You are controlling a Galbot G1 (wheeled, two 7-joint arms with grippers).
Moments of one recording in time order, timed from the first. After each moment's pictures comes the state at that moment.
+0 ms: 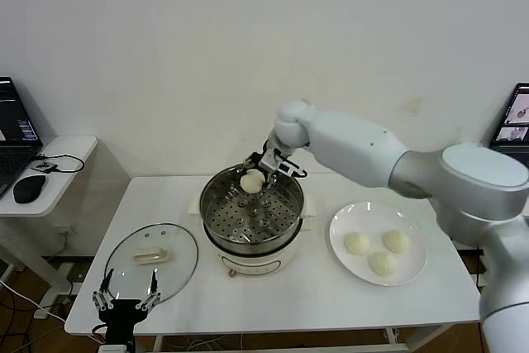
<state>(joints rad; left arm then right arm) 1.78 -1.42 -0.64 -2.14 0.14 0.09 -0.16 0.38 1.40 -1.14 0.85 -0.34 0.53 -0.81</state>
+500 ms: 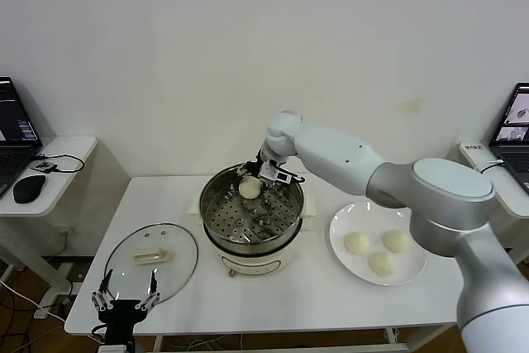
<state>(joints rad) 1.78 -1.43 -0.65 -2.15 0.14 0.09 -0.17 0.35 1.44 -1.12 0.79 -0.42 0.59 -0.77</state>
